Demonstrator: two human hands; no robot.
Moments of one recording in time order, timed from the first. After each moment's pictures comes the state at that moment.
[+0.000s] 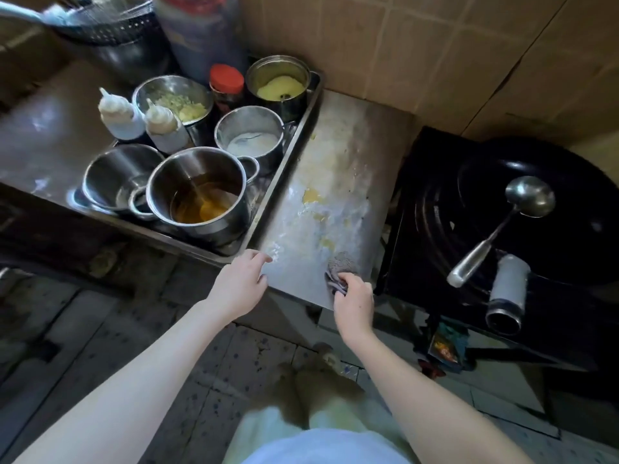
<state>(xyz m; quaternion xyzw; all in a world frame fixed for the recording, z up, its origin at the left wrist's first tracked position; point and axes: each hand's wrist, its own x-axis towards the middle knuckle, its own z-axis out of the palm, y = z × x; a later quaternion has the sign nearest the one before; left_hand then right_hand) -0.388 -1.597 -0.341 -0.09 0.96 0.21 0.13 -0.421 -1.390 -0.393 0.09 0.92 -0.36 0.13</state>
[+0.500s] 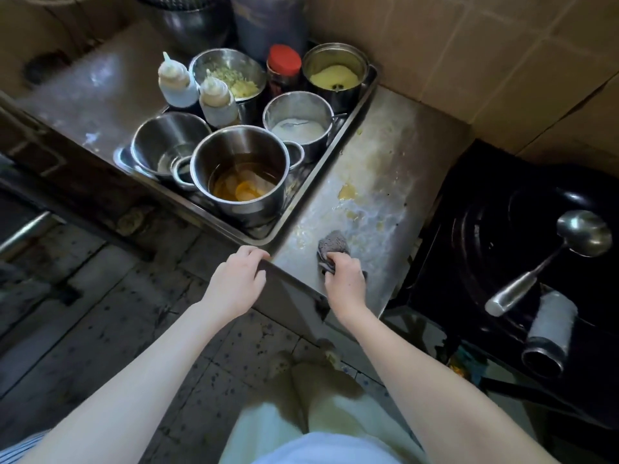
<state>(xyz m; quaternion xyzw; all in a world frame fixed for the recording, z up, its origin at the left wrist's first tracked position) -0.346 -1.619 -0.343 -0.20 0.95 0.24 0.09 -0.444 -1.446 -0.397 -0.11 0.94 -0.28 0.15</state>
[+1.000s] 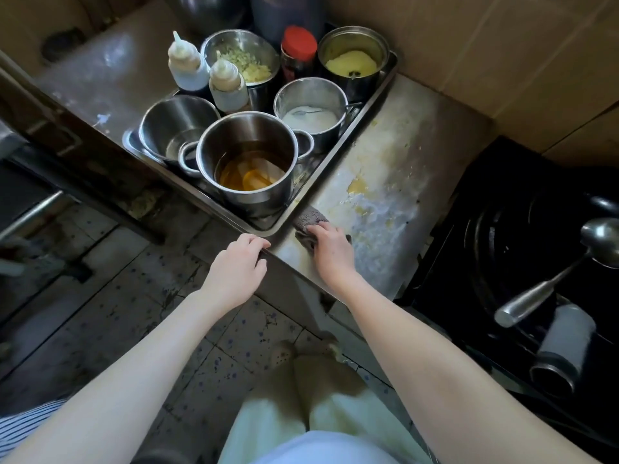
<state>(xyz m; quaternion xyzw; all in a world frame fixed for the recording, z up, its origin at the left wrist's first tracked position) -0.350 -1.618 -0.341 -0.23 0.94 0.23 0.09 -0.478 -1.484 -0.401 -0.27 0.92 -0.22 0.15</state>
